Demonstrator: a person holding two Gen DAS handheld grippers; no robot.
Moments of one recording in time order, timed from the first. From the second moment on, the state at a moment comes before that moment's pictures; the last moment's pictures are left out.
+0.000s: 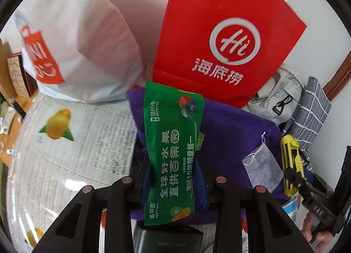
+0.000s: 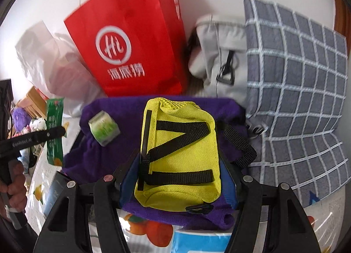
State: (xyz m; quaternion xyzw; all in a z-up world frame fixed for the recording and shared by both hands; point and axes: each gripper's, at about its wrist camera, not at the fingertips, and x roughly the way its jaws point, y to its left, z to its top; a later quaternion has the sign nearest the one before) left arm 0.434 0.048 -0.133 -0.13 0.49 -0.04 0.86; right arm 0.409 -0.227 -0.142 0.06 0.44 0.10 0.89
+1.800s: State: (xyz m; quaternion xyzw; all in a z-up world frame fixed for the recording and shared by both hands) left arm 0.310 0.074 -0.125 -0.12 0.50 -0.04 0.86; right arm 0.272 -0.168 -0.152 0.01 0.48 0.17 0.86
